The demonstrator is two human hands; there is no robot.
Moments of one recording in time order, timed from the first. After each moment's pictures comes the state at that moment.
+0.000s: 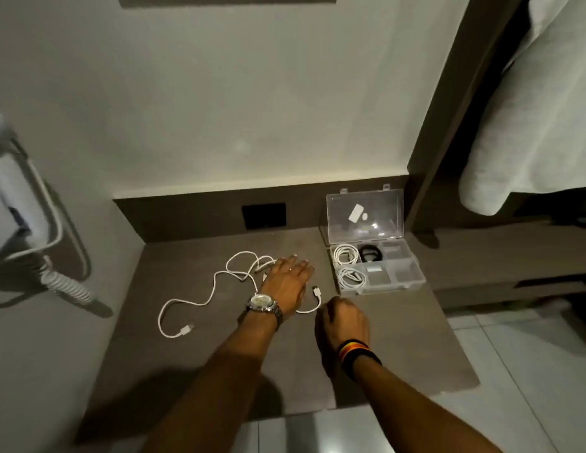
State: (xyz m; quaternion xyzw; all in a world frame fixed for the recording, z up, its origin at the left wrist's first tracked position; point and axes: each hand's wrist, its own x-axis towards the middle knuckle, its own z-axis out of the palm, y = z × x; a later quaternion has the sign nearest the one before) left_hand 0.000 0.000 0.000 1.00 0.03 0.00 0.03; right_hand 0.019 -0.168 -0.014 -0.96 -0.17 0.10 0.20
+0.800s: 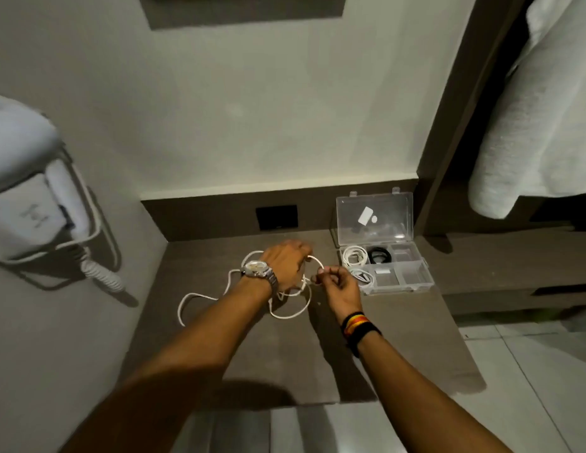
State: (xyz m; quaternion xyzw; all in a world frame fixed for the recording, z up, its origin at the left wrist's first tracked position) left_hand -0.003 0.014 0.092 1.00 0.03 0.02 0.06; right_hand 0.033 -0.140 0.026 -0.71 -0.06 0.20 0.68
